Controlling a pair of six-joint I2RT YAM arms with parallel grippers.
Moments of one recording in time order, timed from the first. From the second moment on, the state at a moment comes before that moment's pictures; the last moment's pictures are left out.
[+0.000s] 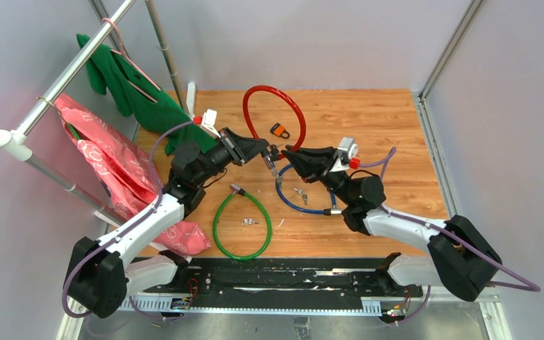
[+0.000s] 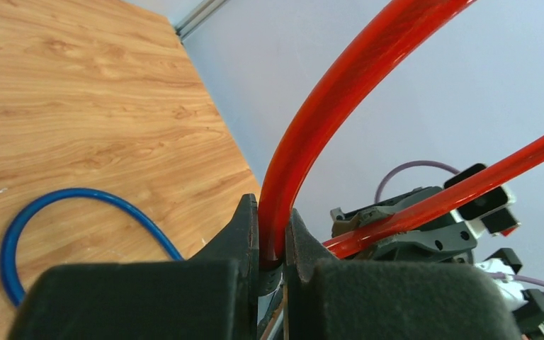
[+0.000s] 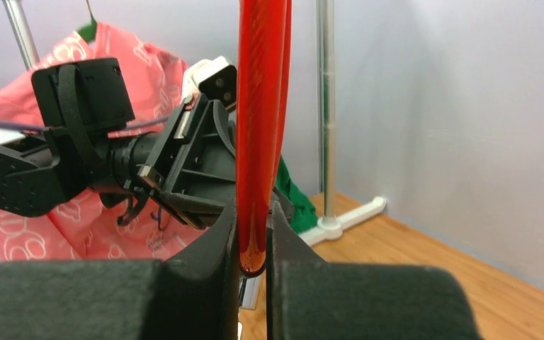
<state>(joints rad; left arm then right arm) -0.48 1.11 0.69 0.57 0.40 -1.00 0.73 1.28 0.50 1.42 -0.28 0.23</state>
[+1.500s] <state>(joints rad) -0.63 1.67 0.41 0.82 0.03 -0.92 0.92 1.46 0.54 0.64 -0.07 -0.16</state>
